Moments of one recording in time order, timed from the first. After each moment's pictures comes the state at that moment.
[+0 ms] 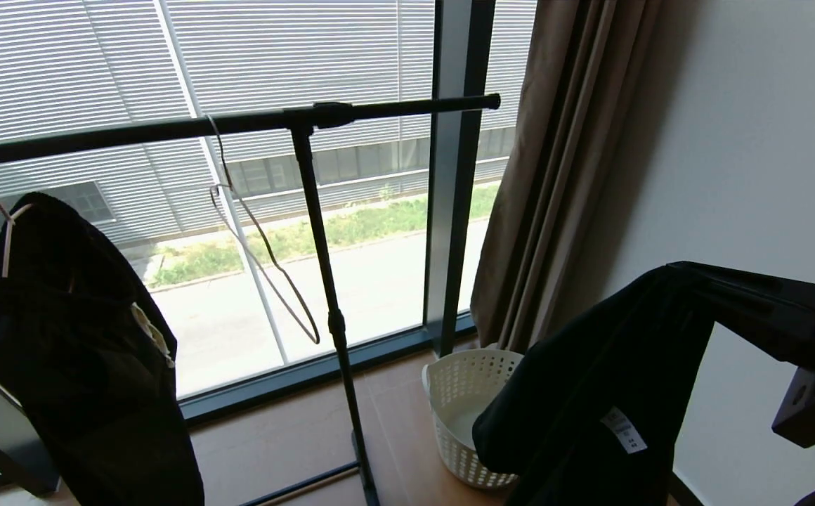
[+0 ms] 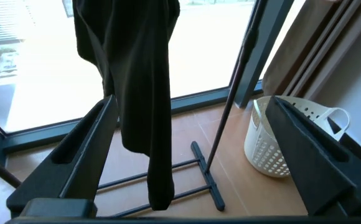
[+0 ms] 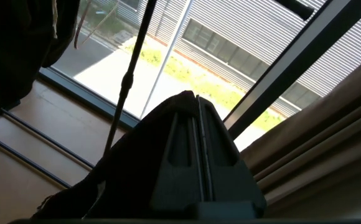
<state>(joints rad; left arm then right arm) 0.00 0.00 -0.04 0.10 0.04 -0.04 0.71 1.10 -0.60 -0.47 -0.01 -0.42</state>
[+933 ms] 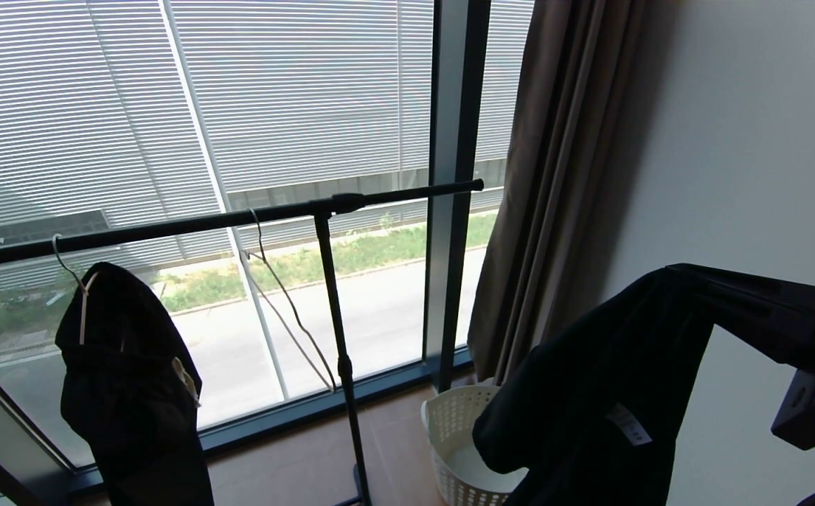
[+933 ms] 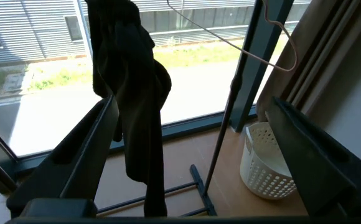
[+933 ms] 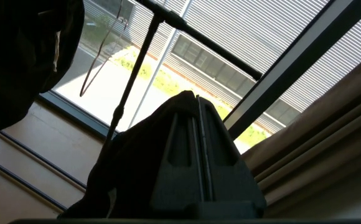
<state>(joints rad) 0.00 0.00 -0.04 0.09 0.04 -0.03 0.71 1.10 -0.59 -0.47 -0.01 -0.42</state>
